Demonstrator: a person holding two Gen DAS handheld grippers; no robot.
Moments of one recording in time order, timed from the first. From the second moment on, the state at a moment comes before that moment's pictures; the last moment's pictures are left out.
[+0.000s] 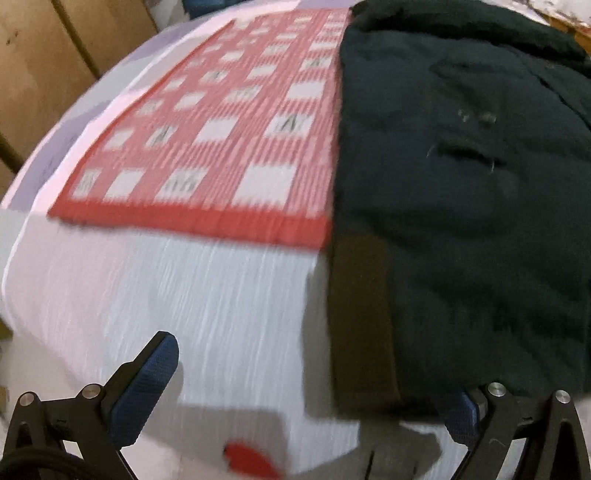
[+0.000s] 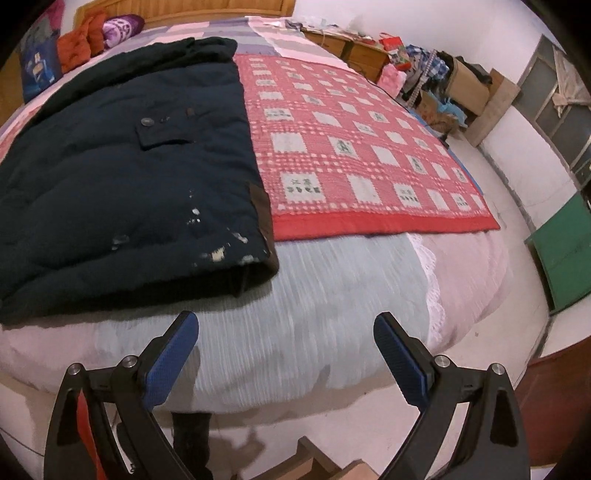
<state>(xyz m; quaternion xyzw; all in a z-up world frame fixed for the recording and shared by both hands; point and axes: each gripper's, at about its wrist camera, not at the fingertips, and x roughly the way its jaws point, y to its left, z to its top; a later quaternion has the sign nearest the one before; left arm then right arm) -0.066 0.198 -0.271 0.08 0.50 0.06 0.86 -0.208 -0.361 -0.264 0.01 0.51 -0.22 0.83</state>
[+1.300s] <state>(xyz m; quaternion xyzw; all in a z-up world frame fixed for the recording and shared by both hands) -0.031 0.191 -0.286 0.04 0.49 -0.02 0.87 -0.133 -0.419 -0.295 0.11 0.48 -0.15 0.85</state>
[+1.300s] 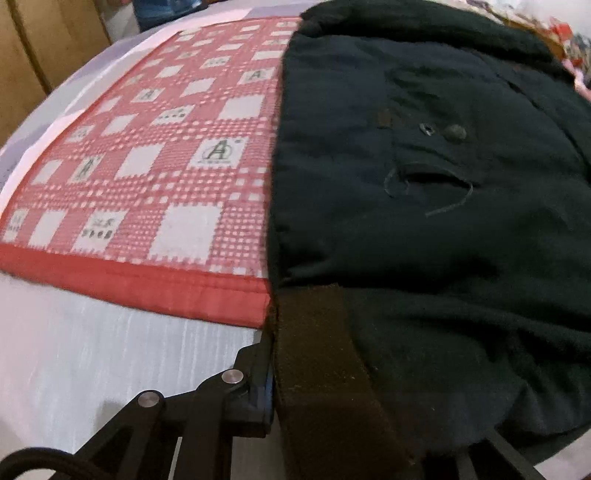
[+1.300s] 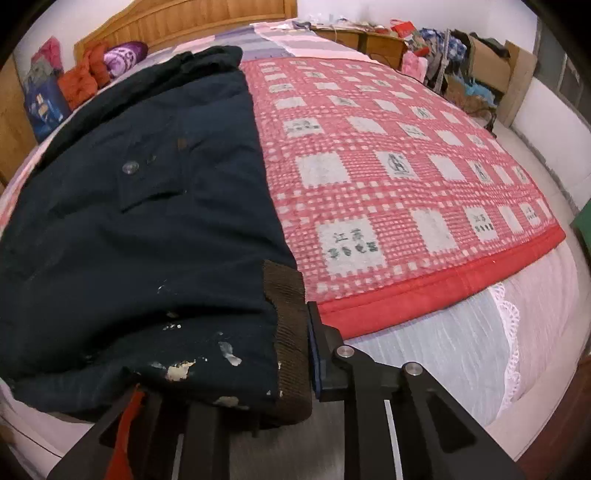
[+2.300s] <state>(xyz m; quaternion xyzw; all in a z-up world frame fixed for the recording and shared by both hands) -0.185 0.228 -0.122 0.06 0.56 -0.07 0.82 -0.269 -0.377 -0.095 0.04 0.55 -0.10 0.83</state>
